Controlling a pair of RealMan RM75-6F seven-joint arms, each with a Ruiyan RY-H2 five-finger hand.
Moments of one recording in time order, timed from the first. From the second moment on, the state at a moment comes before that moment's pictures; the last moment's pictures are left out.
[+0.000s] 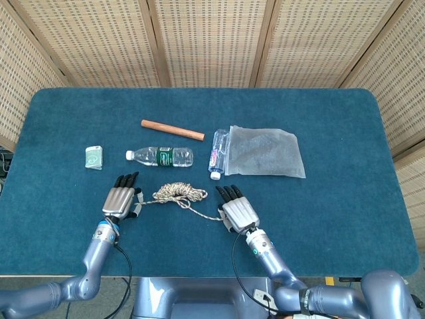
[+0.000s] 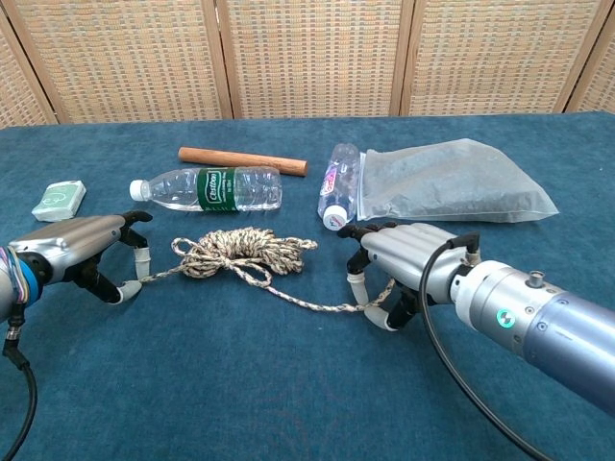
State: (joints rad) left arm -0.57 -1.71 -0.16 -1.33 0.96 1.01 0.45; right arm 0.70 -1.84 0.13 -1.40 -1.09 1.01 -0.58
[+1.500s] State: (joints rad) left arm -0.52 -1.48 -0.17 -1.15 1.08 1.07 0.32; right arm 0.60 -1.56 0.13 -1.32 -1.16 1.08 -0.45
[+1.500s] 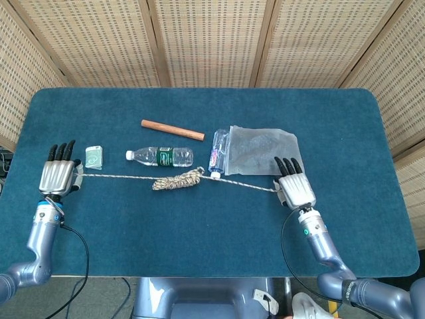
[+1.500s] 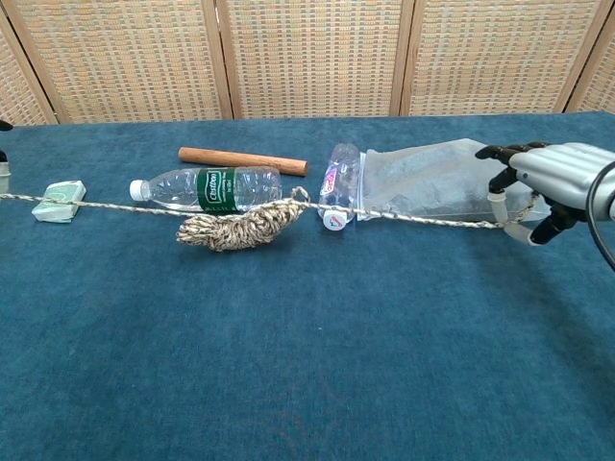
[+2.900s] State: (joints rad) left arm -0.23 -1.19 -0.08 -1.40 1.34 1.38 -0.08; right arm 0.34 -1.33 0.01 -1.46 -1.50 1.44 -0.13
